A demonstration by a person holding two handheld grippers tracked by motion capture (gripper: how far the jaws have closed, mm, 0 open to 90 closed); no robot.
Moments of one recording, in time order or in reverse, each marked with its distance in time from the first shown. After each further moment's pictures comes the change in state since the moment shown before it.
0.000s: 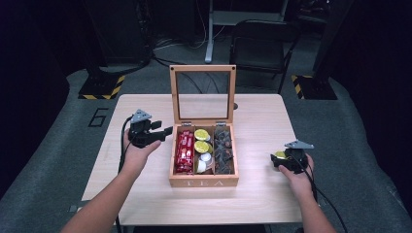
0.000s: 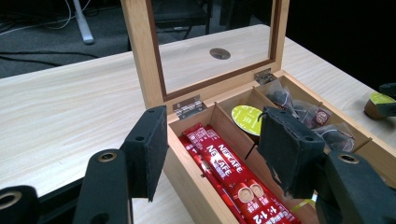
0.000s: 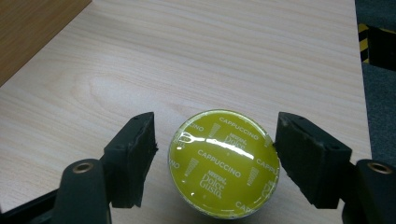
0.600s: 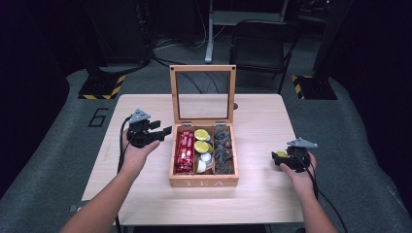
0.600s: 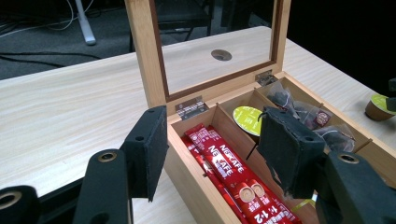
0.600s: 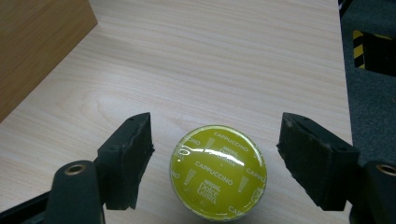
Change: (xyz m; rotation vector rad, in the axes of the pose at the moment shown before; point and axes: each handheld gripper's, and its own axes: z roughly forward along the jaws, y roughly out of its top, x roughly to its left) left arm 0.001 0.001 -0.003 -0.005 0.004 -0.001; right arm -0.001 0.008 -0.011 -0.037 -0.004 0.013
